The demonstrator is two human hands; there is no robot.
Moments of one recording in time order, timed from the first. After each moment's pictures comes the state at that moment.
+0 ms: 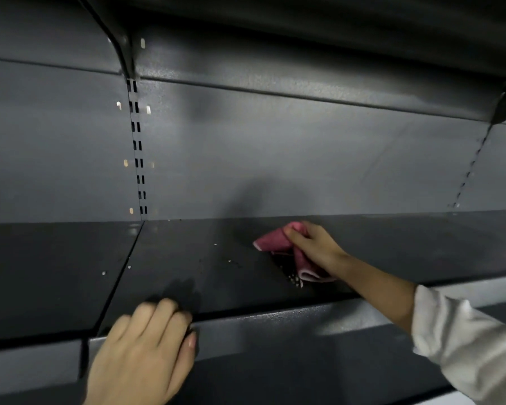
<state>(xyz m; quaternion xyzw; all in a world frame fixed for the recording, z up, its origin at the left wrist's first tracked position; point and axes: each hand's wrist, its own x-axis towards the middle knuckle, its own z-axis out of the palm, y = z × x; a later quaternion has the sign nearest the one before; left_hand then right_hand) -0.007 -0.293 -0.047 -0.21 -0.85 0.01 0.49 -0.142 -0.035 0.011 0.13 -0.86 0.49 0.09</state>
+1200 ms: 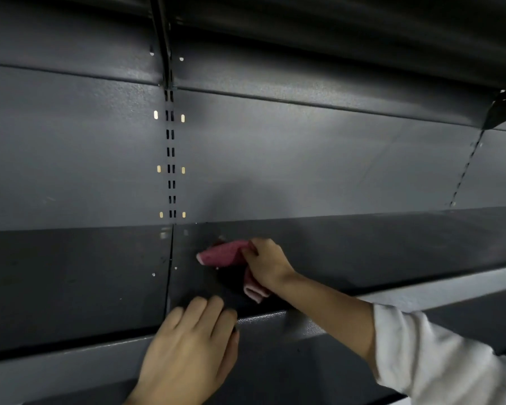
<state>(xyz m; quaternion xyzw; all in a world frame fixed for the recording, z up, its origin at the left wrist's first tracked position) -0.006 -0.326 -0.041 -0.26 -0.84 -0.02 0.47 -0.097 -0.189 0.015 0.05 -0.93 0.36 0.07</state>
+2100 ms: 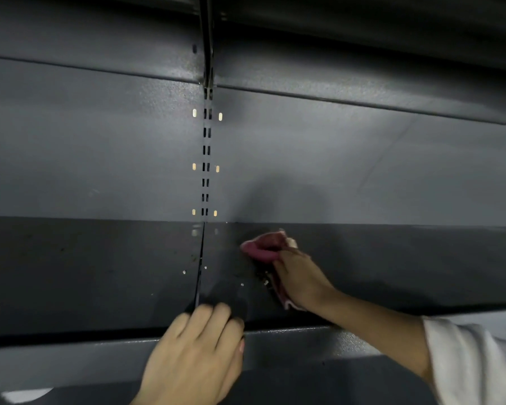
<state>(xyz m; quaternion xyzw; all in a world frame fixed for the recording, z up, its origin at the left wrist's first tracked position) -0.002 -0.347 -0.041 -0.22 -0.85 0.02 0.48 -0.110 -0.179 -0.002 0.17 -0.94 0.27 0.08</state>
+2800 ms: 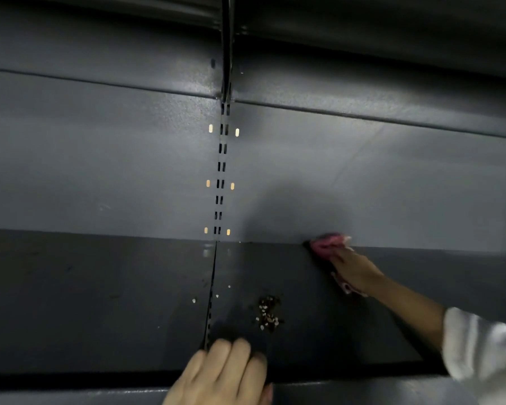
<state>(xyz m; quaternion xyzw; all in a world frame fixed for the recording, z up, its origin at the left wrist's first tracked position) -0.011 -0.339 -0.038 -0.20 -0.85 -0.01 0.50 -0.204 -0.107 0.005 0.12 -0.97 0.20 0.05</state>
